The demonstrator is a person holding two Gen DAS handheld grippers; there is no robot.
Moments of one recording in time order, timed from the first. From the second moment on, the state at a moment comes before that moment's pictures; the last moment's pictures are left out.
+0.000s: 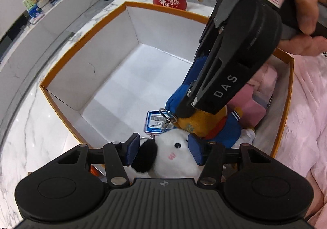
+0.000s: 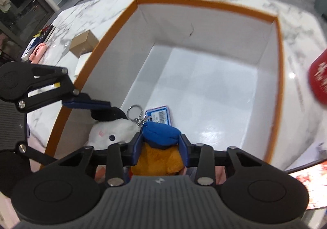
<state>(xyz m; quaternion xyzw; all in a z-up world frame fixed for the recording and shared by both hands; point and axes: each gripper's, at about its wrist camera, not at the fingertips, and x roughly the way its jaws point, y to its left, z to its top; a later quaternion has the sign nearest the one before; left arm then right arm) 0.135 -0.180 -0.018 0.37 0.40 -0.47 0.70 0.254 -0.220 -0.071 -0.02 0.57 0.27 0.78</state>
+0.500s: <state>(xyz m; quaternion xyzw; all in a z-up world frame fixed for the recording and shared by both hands) 0.131 -0.190 -0.025 0.35 0.43 -0.43 0.71 0.265 -0.205 -0.093 -0.03 0.59 0.25 0.77</state>
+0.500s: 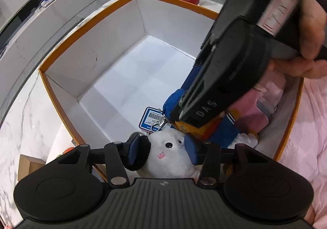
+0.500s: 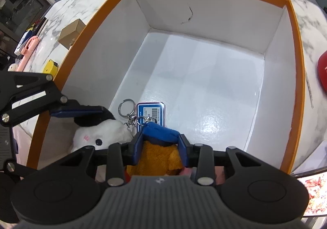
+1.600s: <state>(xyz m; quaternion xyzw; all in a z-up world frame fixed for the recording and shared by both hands) 0.140 0.020 0.065 0.13 0.39 -0.32 0.85 0.179 -0.094 0.017 -0.17 0.39 0.37 0.83</state>
